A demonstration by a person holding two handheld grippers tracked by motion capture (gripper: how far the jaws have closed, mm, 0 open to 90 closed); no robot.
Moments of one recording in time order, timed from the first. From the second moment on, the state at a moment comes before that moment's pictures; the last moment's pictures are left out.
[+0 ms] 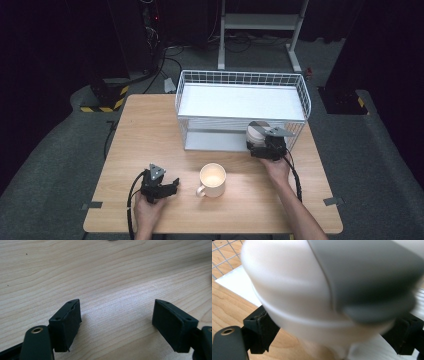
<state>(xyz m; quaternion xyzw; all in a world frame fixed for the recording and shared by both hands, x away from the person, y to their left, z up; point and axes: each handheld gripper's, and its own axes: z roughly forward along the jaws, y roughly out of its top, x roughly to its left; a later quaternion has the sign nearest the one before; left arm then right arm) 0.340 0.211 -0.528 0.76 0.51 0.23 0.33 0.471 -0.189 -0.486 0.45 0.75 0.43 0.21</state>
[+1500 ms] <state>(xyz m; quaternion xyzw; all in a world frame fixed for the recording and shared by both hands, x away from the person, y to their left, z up) 0.340 0.211 -0.528 0.76 0.51 0.23 0.33 0.457 -0.185 -0.494 0.50 0.74 0.39 0.23</state>
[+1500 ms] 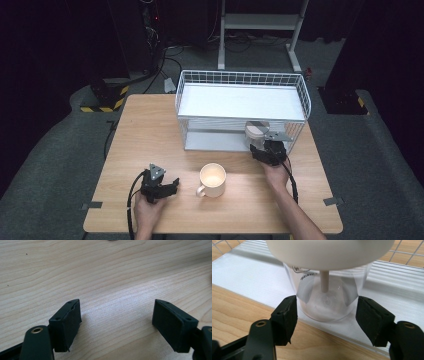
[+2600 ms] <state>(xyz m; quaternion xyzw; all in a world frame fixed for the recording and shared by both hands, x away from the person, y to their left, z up) 0.340 0.211 -0.528 0.76 0.51 0.24 0.33 0.484 -0.175 -0.497 0.53 0.73 0.37 0.23</state>
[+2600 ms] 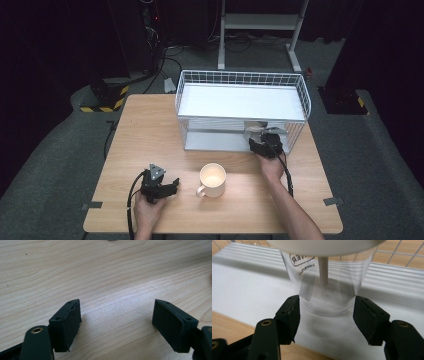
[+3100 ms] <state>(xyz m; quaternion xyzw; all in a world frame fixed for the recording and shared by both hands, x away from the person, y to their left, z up) 0.340 0.211 -0.528 0.76 0.51 0.24 0.33 0.500 -0.171 -0.497 0.55 0.72 0.37 0.23</state>
